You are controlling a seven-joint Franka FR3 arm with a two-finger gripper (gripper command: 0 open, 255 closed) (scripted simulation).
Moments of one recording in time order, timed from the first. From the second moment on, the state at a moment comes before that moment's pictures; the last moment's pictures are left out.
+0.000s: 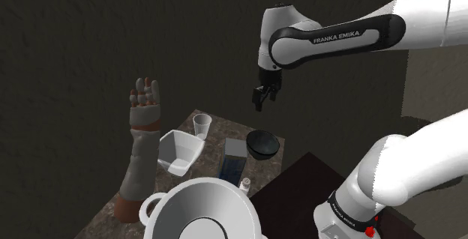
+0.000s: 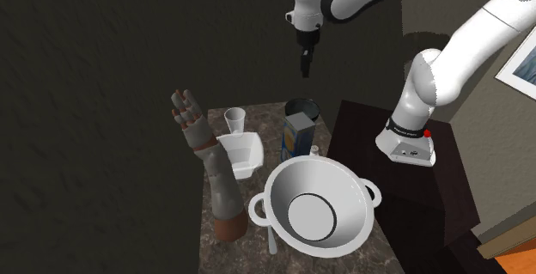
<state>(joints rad) 0.02 -0.40 0.15 -2.41 -0.08 1.93 0.06</state>
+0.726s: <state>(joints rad) 0.03 0.01 0.20 -2.24 -0.17 2.20 0.18</state>
